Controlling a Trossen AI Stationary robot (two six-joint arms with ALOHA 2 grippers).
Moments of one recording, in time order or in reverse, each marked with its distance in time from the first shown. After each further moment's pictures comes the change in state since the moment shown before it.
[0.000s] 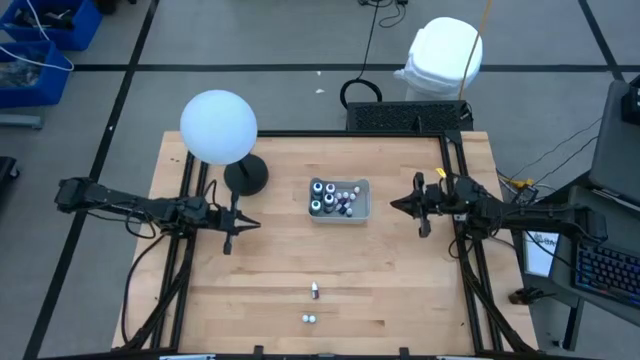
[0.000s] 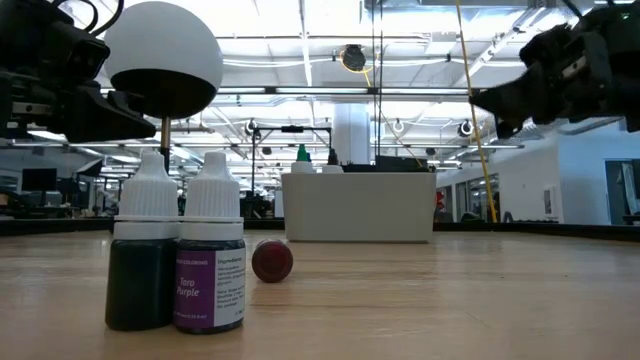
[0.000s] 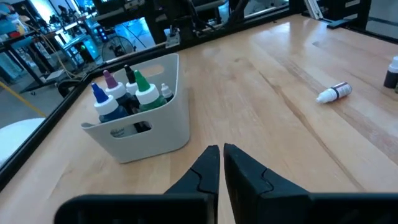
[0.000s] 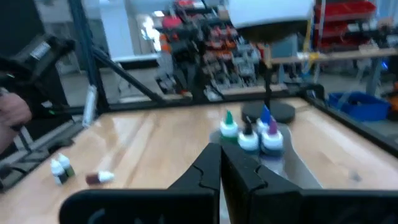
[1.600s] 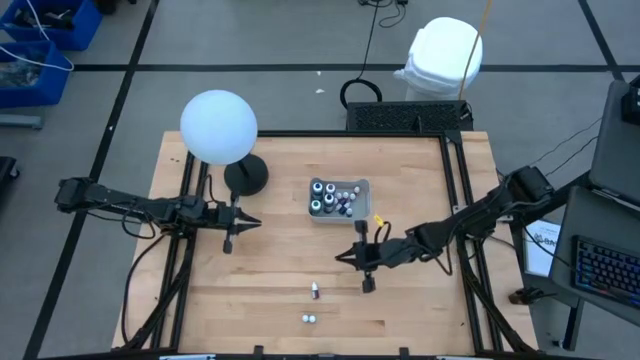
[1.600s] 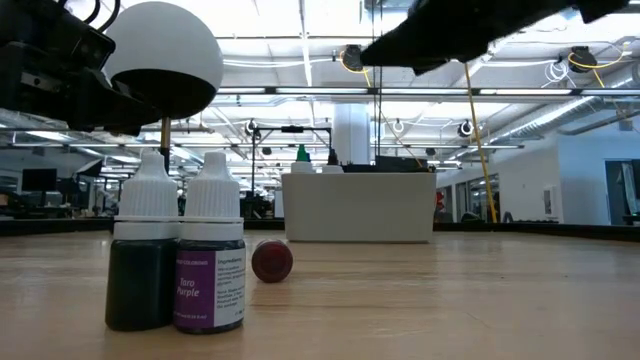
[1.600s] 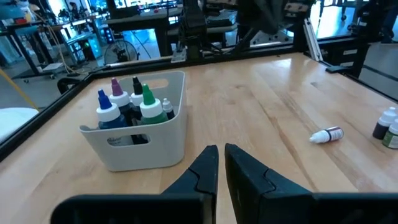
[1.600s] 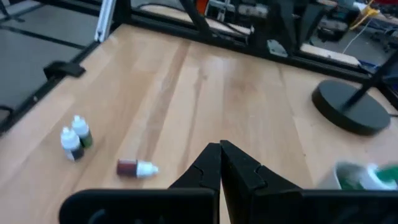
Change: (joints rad) left arm 0.000 0.000 0.000 0.080 0.000 -0.158; right arm 0.675 1.057 0.776 -0.156 0.620 -0.131
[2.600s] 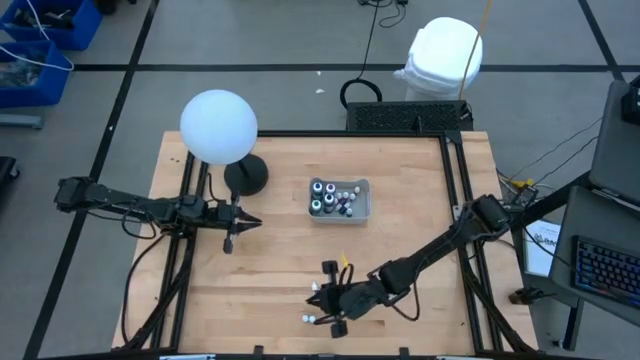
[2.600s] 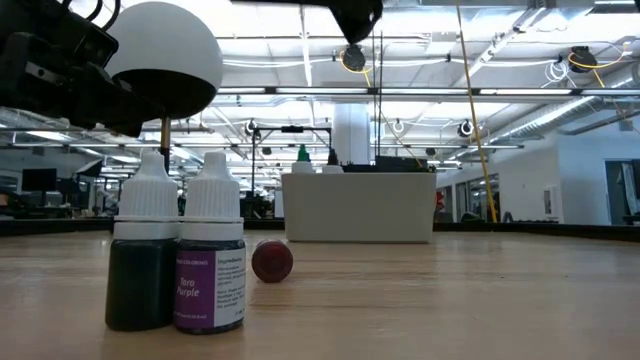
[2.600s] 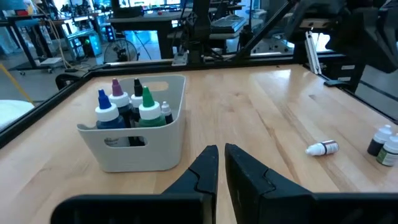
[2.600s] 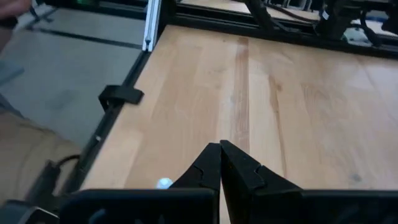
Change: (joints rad) left arm 0.000 0.023 0.000 0.042 0.000 -0.064; right arm 0.128 0.416 0.528 -0.230 0.027 0.196
